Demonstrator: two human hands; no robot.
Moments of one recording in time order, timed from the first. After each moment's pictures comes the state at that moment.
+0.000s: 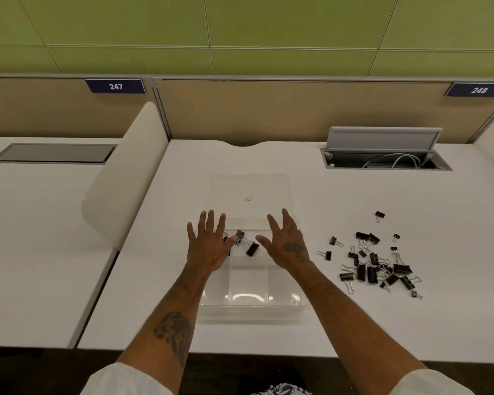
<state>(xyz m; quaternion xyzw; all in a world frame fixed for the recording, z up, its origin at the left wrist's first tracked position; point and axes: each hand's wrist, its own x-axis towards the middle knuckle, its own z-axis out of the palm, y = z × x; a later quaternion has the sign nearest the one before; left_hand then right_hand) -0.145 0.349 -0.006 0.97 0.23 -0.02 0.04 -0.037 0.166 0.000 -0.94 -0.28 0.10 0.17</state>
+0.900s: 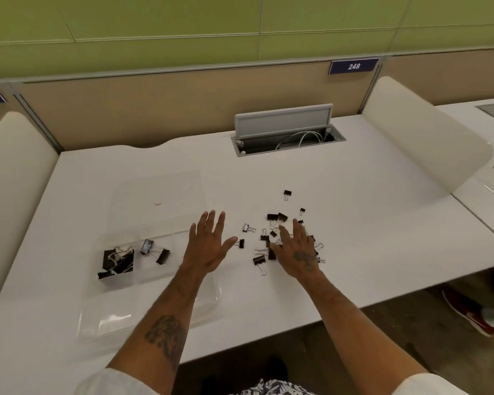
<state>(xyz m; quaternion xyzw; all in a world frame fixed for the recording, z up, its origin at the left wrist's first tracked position) -0.041 0.170 -0.014 0.99 0.06 -0.01 0.14 0.013 -0.067 -0.031 -0.99 -0.12 0.09 0.08</state>
